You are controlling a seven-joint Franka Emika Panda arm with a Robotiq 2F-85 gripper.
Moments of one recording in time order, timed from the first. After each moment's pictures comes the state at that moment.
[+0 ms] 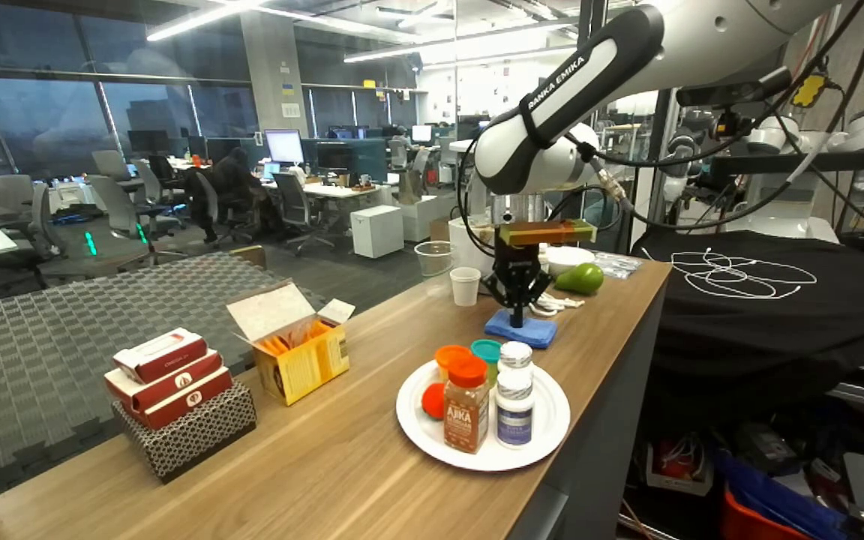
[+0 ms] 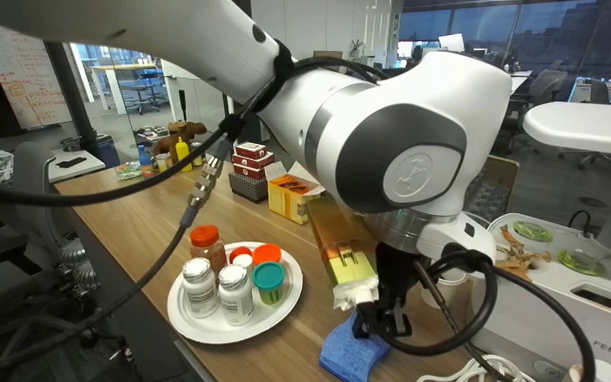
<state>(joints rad) -0.20 0.77 -0.11 -1.44 0.17 2.05 0.27</state>
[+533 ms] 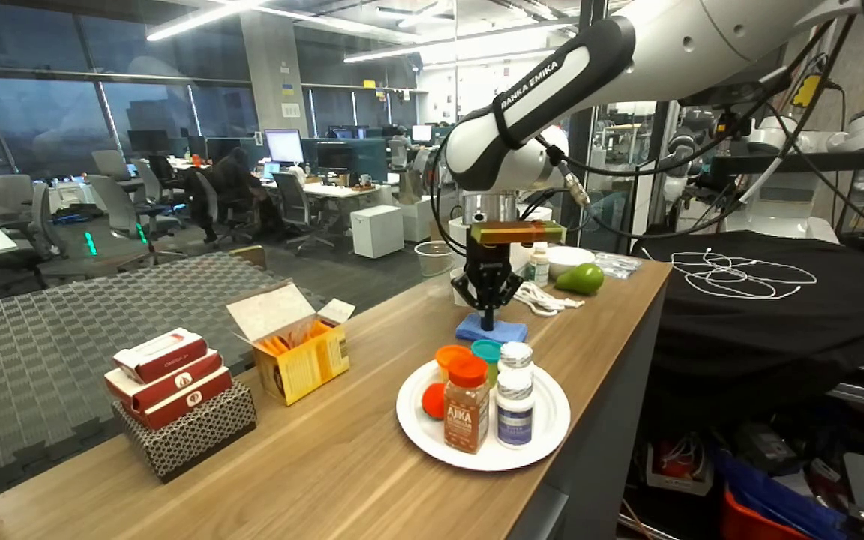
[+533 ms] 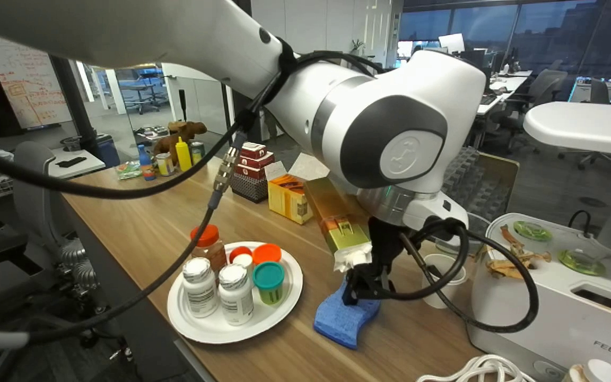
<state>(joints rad) -0.20 0.87 -0.06 -1.26 0.18 1.96 0.26</state>
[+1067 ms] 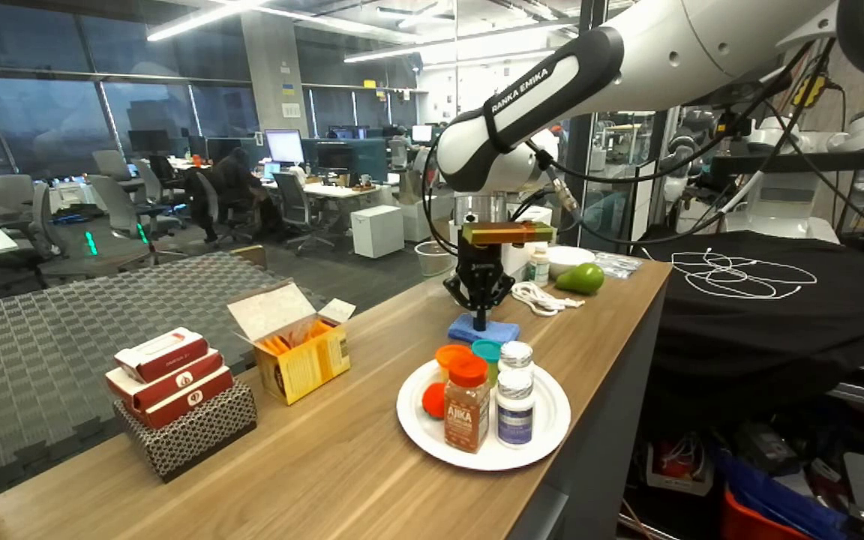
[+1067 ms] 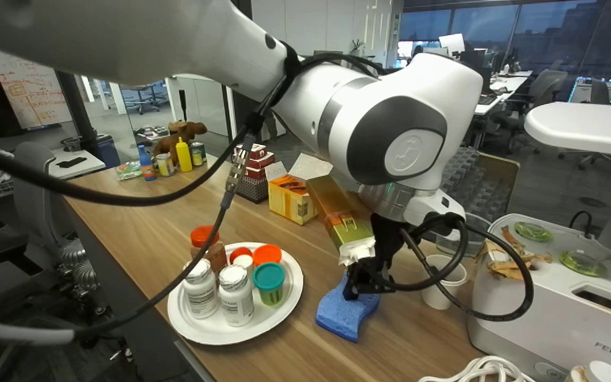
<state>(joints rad) -0.20 0.92 -0.06 -1.17 0.18 1.92 0.26</state>
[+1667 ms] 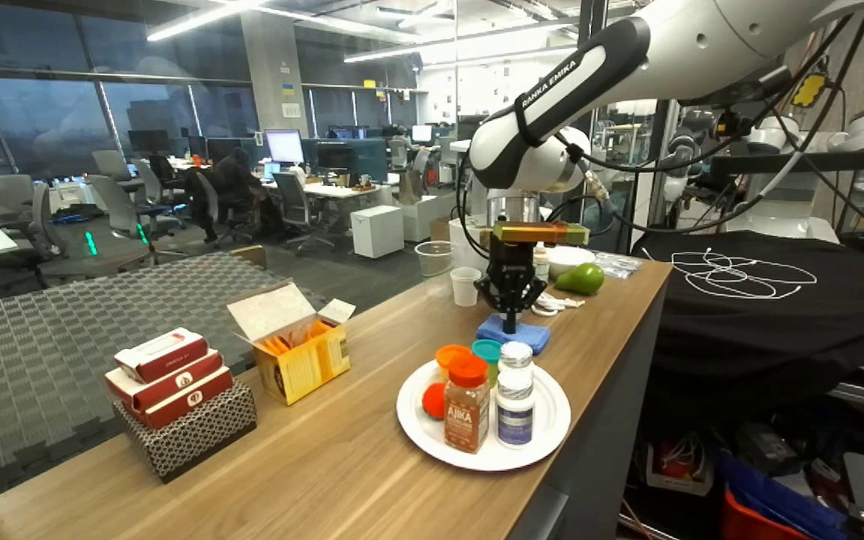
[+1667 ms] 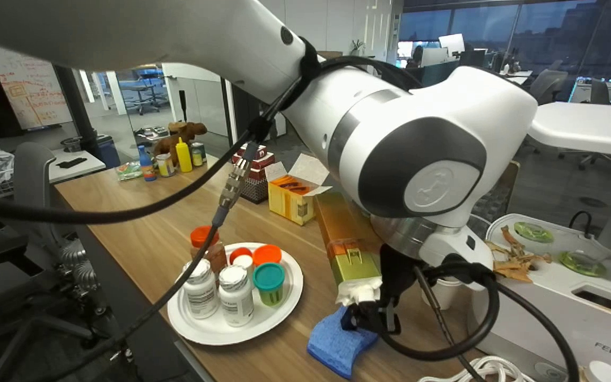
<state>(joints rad) -0.25 0.84 -0.06 -1.33 0.24 1.93 0.26</state>
